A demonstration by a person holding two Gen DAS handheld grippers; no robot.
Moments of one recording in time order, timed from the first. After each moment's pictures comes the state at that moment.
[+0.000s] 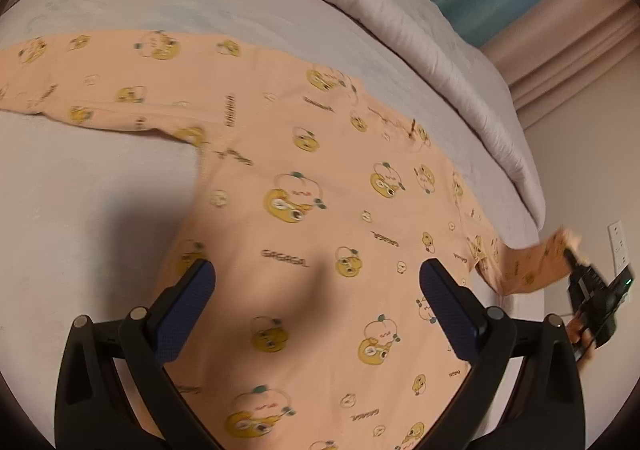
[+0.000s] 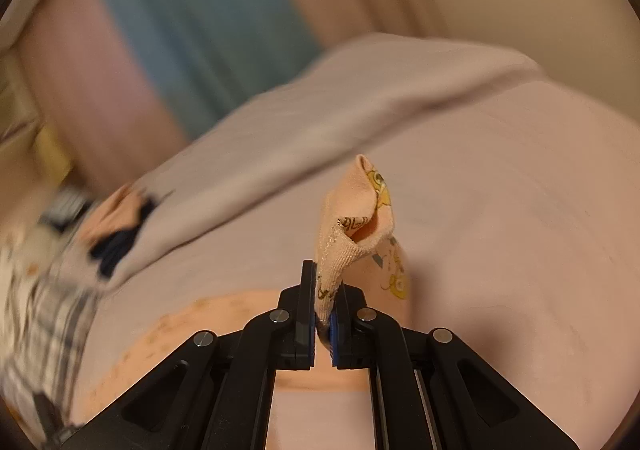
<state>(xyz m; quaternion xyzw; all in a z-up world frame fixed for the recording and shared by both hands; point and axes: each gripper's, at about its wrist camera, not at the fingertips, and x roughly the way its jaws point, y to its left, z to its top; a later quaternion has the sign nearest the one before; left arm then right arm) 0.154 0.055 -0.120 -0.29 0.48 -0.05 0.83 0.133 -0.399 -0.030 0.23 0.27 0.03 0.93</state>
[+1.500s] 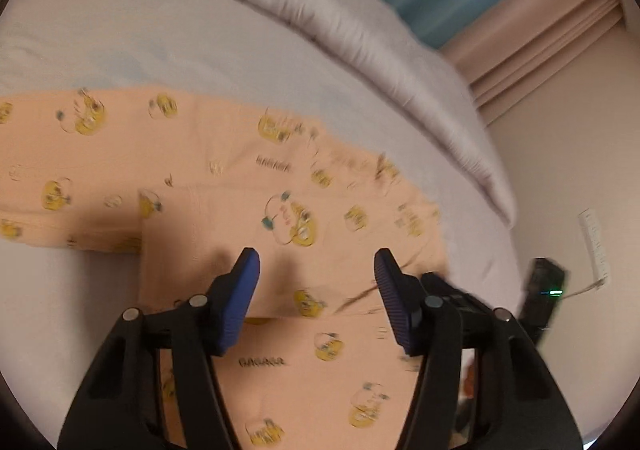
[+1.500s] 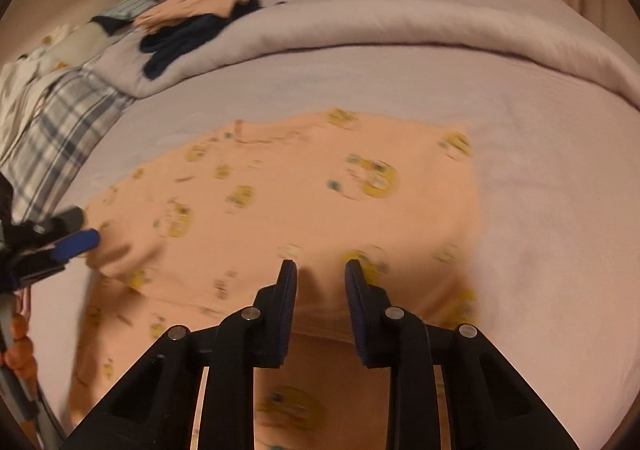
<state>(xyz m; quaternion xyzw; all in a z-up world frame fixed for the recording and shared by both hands) 0.224 0.057 -0.125 -0.27 0.46 -0.12 0.84 0.214 -0.201 -0.107 0.05 0.44 0.17 0.88</state>
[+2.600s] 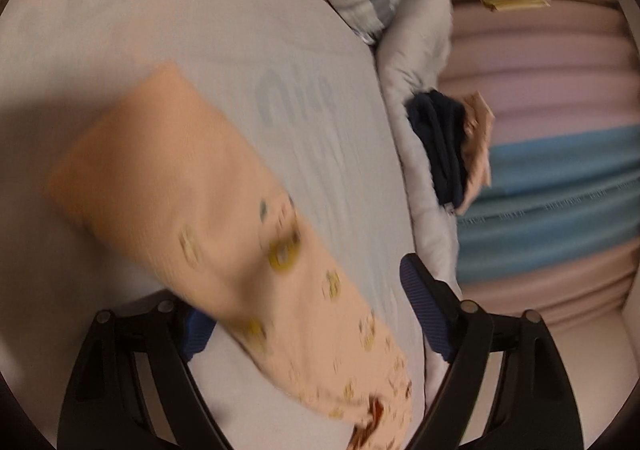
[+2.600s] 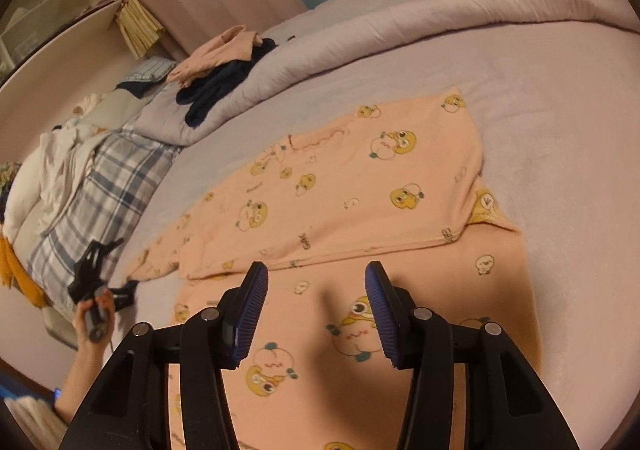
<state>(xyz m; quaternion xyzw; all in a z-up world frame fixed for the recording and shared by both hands) 0.156 0.375 -0.170 -0.60 0.25 0.09 0.76 0.150 -0.224 -0.104 0.19 0.39 0.22 0.87</state>
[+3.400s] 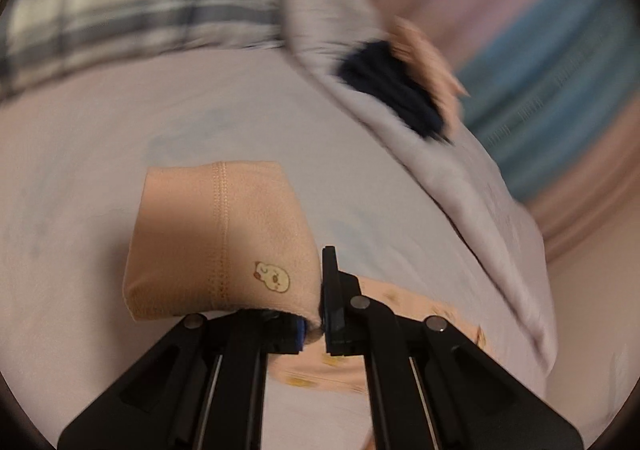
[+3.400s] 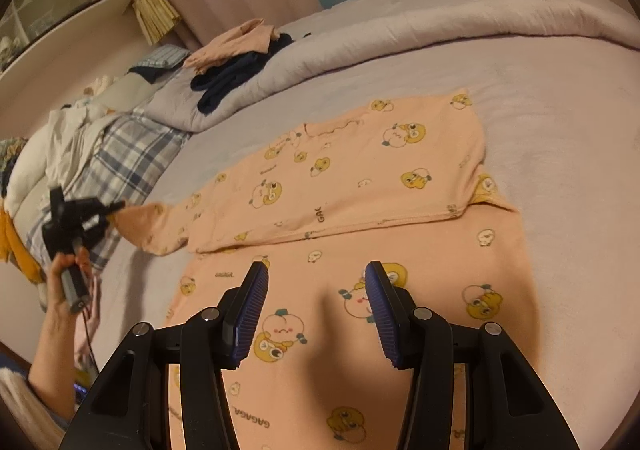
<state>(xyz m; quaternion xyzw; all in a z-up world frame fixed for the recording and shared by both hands) 0.182 0.265 -0.061 -0.32 0.32 0.08 0.89 0.126 -0.223 -0.103 0.17 0.38 0.23 0.88</state>
